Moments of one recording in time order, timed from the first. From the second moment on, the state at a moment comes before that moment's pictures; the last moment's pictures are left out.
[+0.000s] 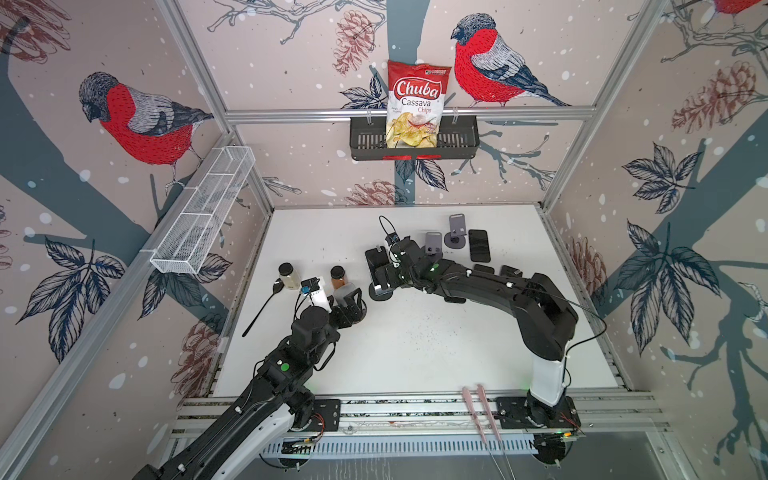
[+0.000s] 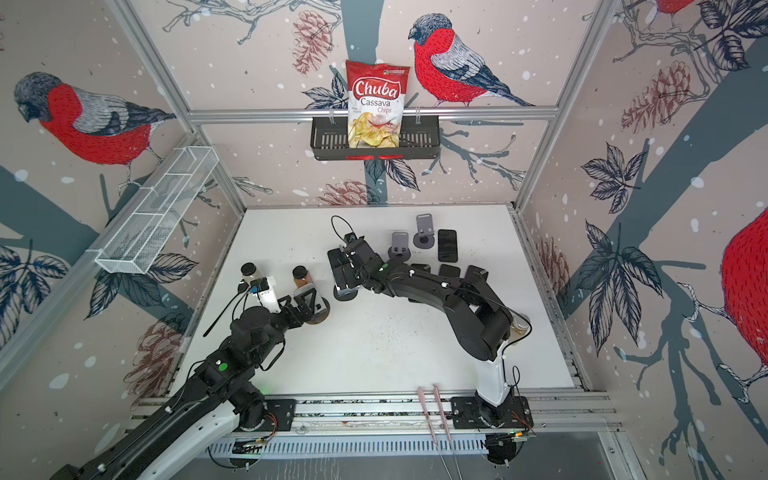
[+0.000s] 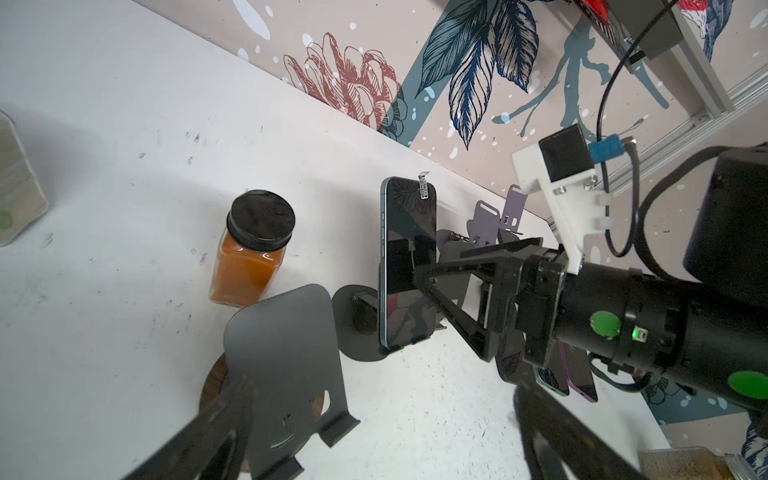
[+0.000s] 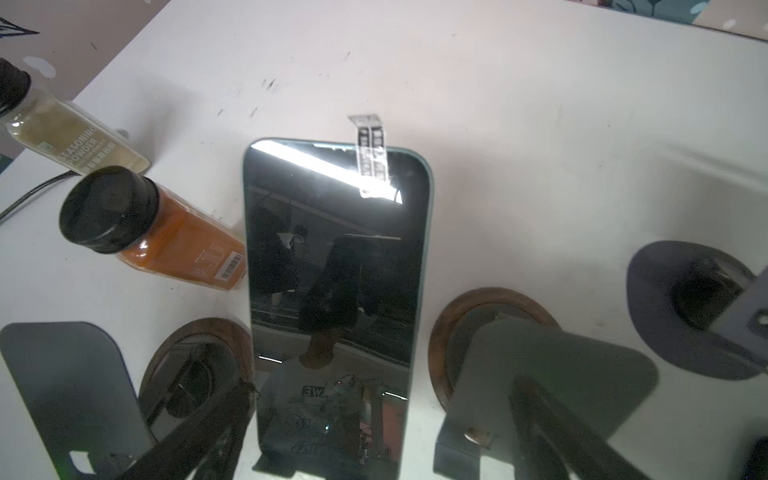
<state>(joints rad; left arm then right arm) -0.60 0.53 0.35 -0.15 -0.27 -0.68 0.91 1.94 1.41 -0.21 0.11 0.26</state>
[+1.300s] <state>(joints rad) -0.60 0.49 0.32 -0.16 -0.29 -0.66 0.94 2.06 1.50 -0.22 0.11 0.26</state>
